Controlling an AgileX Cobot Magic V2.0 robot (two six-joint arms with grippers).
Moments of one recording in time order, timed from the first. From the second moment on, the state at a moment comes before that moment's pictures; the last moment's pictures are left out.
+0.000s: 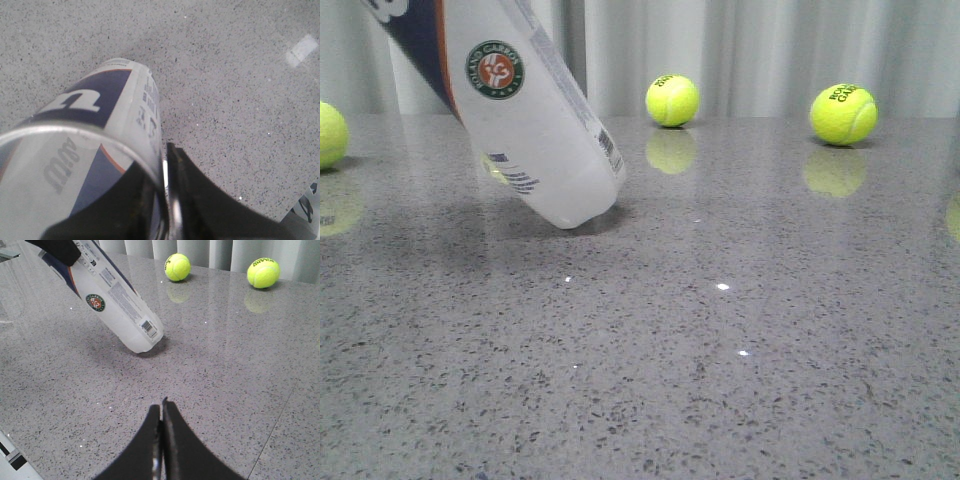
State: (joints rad) left arm -0.49 1.42 -1.53 -0.29 1.25 0.19; right arm 0.63 0.24 -0.50 0.06 0.56 0.05
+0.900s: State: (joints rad) left arm -0.49 1.57 -1.75 -0.44 1.15 0.21; right arm 0.63 0.24 -0.50 0.06 0.56 0.05
